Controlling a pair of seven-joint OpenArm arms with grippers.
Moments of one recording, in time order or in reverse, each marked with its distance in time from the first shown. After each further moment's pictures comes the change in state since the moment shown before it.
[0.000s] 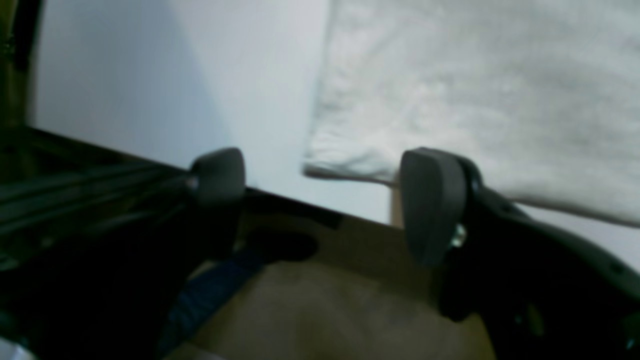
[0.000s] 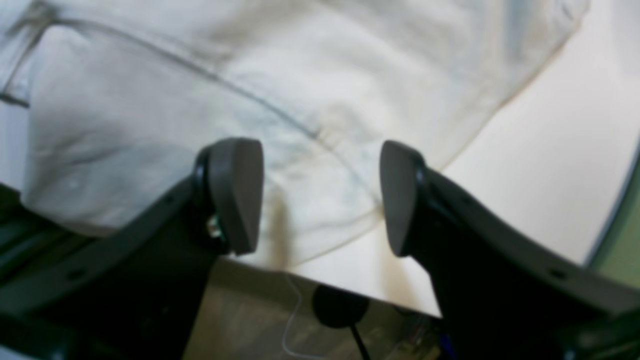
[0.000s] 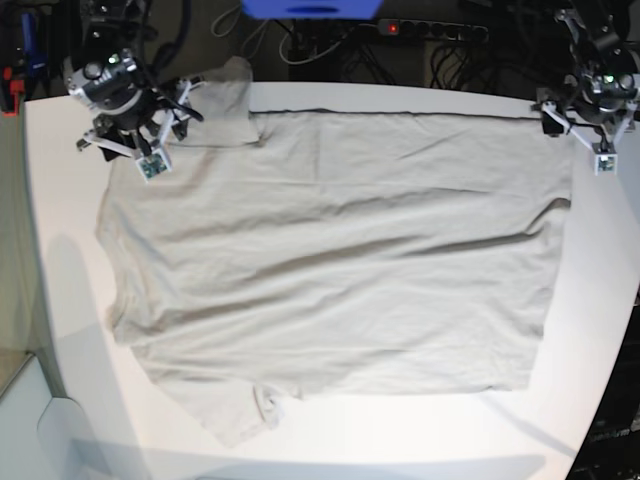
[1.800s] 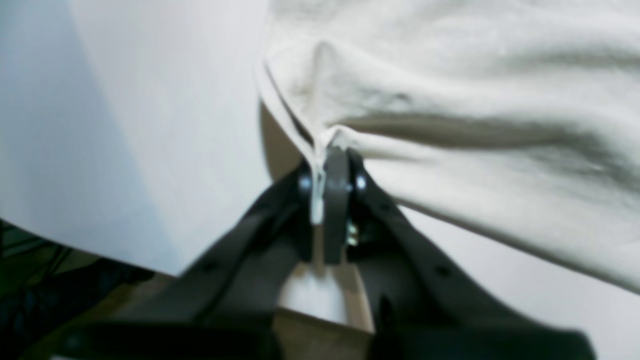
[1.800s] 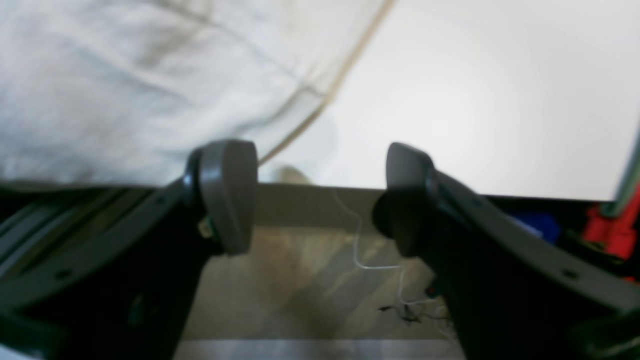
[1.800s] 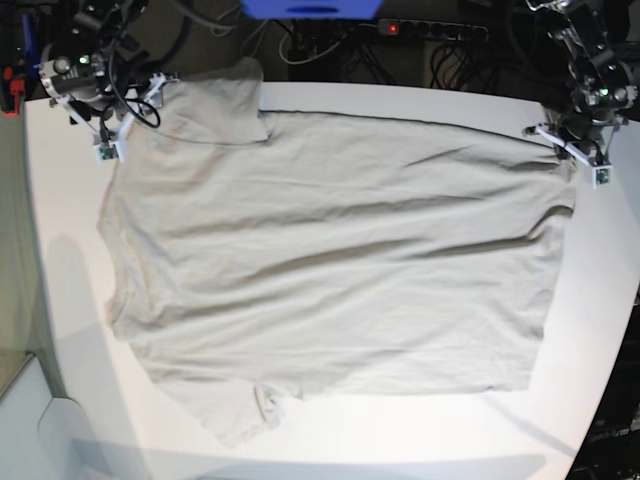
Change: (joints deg) left arm -4.8 0.1 -0.1 -11.7 -2.6 -0.4 -11.0; right arm 3.4 -7.1 14.6 -0.2 8.0 0.0 -19.8
